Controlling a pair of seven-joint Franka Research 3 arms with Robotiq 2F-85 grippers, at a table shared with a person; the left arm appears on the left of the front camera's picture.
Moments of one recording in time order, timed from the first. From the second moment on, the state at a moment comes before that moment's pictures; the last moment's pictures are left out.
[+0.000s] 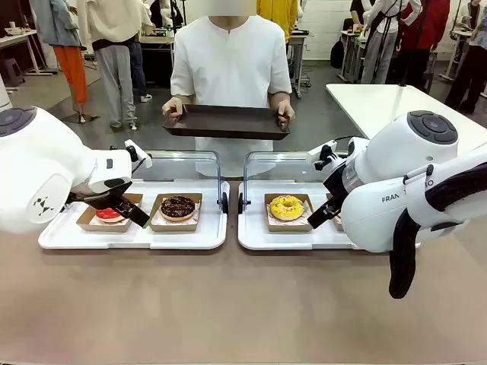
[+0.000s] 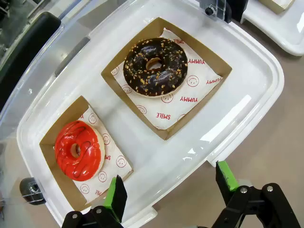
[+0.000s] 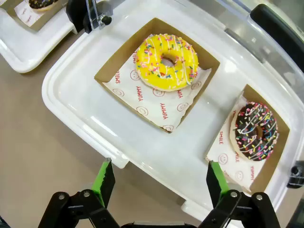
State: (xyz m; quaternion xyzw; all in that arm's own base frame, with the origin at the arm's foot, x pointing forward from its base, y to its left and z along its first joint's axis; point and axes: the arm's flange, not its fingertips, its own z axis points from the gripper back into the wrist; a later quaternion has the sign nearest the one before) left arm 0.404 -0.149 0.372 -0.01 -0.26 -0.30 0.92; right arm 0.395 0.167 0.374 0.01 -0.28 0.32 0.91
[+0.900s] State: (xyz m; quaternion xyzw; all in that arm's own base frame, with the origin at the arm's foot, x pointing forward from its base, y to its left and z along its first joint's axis) left arm 0.404 -0.149 0.372 -0.01 -0.26 -0.30 0.92; right arm 0.396 0.167 0.374 0.01 -0.28 0.32 0.91
